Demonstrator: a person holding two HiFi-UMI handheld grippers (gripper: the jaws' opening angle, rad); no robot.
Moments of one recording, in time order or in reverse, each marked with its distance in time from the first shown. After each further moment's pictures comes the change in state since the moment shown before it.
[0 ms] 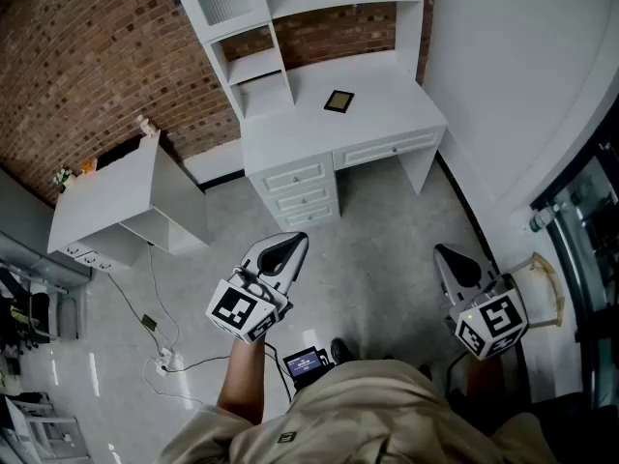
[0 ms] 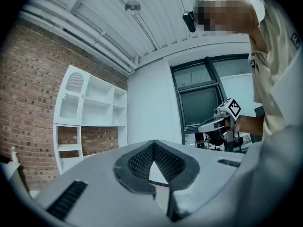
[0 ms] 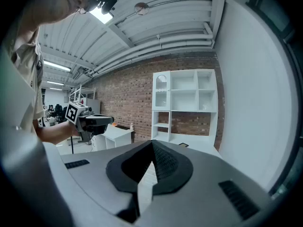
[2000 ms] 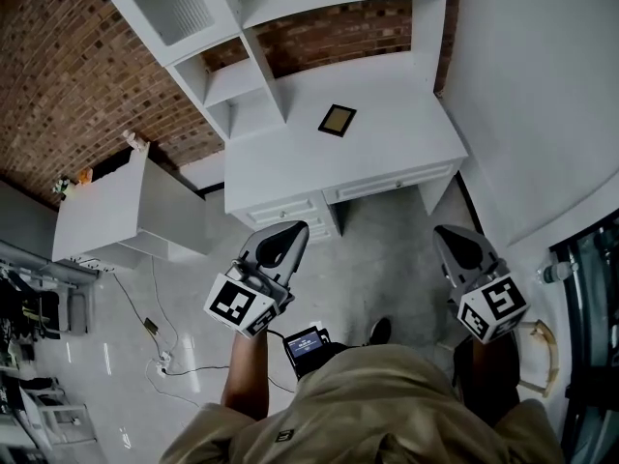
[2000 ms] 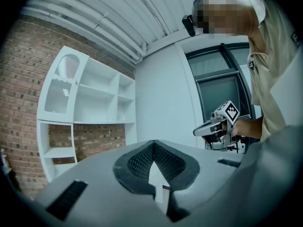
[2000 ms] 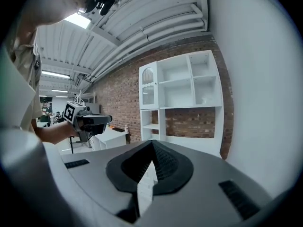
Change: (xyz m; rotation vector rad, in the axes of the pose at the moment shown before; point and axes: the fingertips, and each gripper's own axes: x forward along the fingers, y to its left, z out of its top) left arm 0.314 0.142 -0.043 0.032 0.040 0.104; right arm 0.226 -0.304 -0.031 0.048 -0.040 0.138
